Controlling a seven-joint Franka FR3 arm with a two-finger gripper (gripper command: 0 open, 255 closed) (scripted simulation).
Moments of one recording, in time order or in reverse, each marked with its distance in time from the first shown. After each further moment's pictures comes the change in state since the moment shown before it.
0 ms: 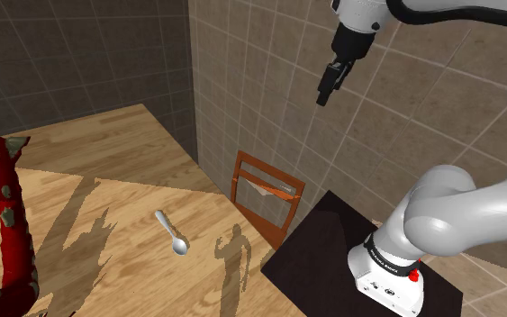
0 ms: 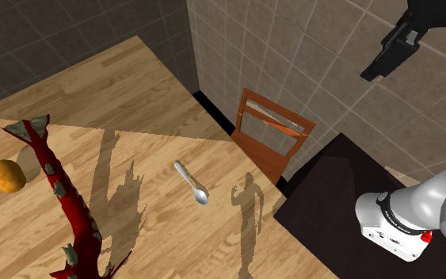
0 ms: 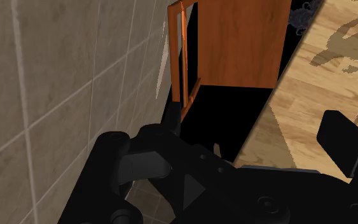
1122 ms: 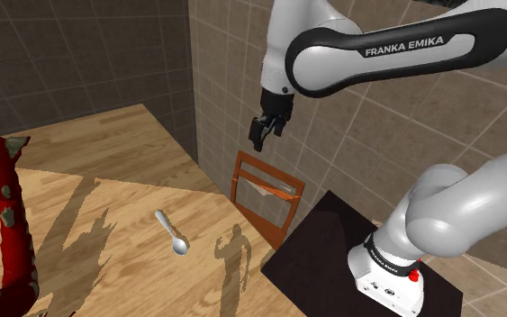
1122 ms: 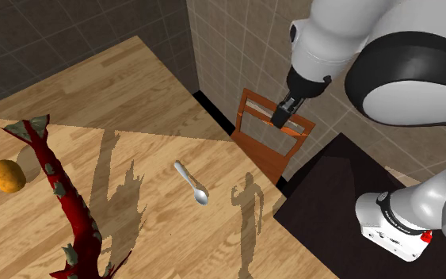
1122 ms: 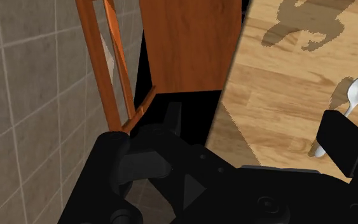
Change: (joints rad) arm 0.050 0.343 0.164 -0.071 0.144 0.337 0.256
